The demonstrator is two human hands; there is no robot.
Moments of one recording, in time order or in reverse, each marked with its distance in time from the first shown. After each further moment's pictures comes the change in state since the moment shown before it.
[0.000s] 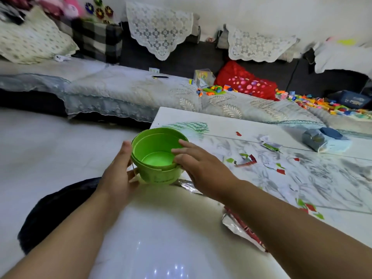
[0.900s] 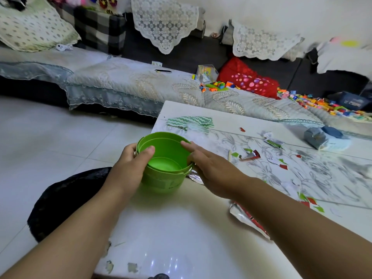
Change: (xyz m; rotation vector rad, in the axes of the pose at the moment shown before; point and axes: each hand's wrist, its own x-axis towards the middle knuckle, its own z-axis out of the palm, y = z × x) left_hand -0.010 -0.001 -0.023 0.454 -0.014 0.152; right_hand -0.008 -0.014 -0.006 0.143 -0.262 0.165
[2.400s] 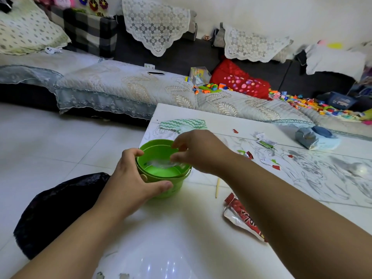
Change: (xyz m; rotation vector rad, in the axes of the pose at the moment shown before) left_hand -0.015 0.003 0.008 0.557 -0.007 0.240; right_hand 0.049 -0.041 -0.051 0.044 -0.074 0.472
